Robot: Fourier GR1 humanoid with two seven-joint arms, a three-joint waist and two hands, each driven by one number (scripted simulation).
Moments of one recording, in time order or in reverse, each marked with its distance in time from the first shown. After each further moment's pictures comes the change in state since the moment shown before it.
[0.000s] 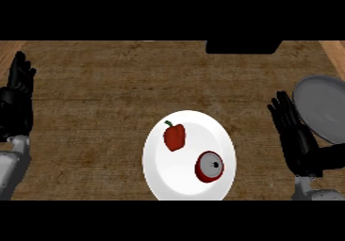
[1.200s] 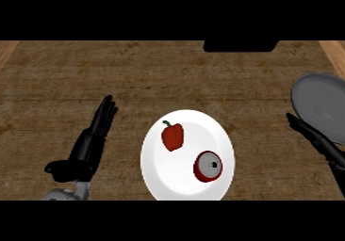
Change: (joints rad) left arm 0.221 -0.263 -0.256 -0.121 0.037 -0.207 -0.187; right arm 0.208 -0.304 0.038 -0.537 0.303 0.143 0.133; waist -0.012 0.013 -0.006
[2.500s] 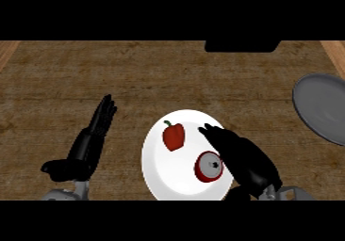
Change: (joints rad) left arm 0.012 -0.044 0.059 -0.005 -0.040 -0.073 0.009; right arm -0.429 0.199 0.443 0.264 0.415 0.393 0.620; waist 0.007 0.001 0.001
